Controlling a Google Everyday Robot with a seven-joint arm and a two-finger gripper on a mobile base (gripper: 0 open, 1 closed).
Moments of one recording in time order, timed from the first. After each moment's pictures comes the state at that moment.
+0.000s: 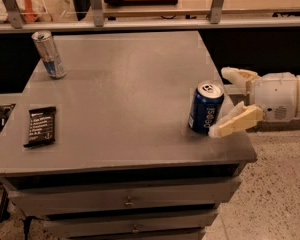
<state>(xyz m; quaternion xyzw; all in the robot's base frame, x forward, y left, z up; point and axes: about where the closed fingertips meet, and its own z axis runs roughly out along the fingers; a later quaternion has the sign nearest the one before) 0.490 -0.162 0.900 -0.47 0.67 0.29 0.50</state>
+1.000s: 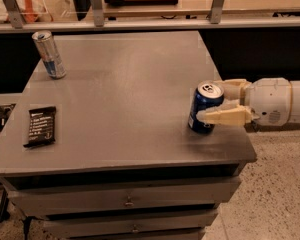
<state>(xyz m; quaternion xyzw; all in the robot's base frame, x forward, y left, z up) 0.490 -0.151 0.893 -0.47 0.65 0.32 0.51</state>
